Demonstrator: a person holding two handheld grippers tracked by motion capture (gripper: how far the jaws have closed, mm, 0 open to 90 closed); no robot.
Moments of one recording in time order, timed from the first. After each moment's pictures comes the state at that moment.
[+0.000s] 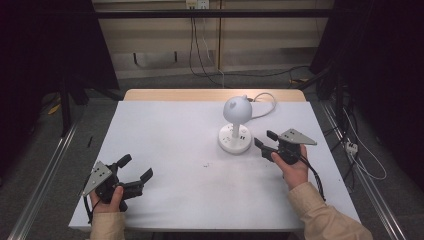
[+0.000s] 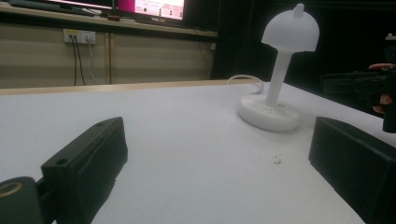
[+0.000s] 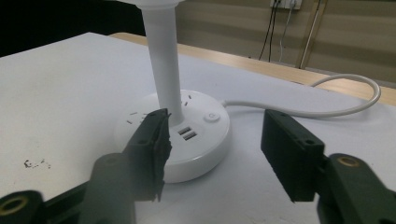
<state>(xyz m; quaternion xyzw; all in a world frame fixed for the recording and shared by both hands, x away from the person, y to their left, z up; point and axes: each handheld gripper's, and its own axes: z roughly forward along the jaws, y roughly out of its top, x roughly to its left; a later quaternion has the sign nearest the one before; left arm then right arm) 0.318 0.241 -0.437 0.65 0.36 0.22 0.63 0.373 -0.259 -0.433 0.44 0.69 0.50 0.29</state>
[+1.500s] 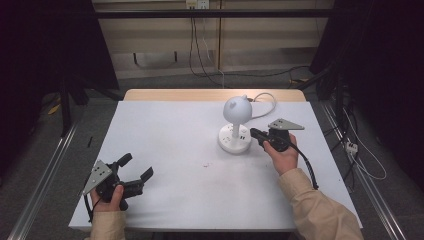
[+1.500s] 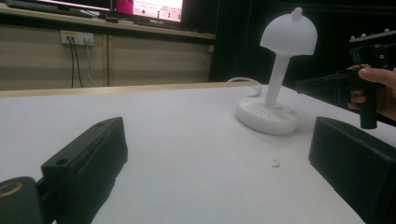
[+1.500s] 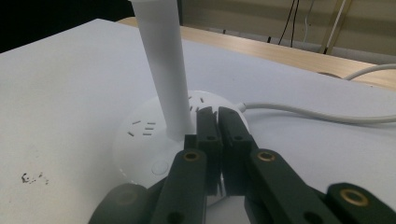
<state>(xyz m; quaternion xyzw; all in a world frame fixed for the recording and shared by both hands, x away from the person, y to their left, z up) 0.321 0.240 -0.436 0.65 0.36 0.22 0.63 0.412 -0.244 -0.432 0.44 0.72 0.49 0.24</state>
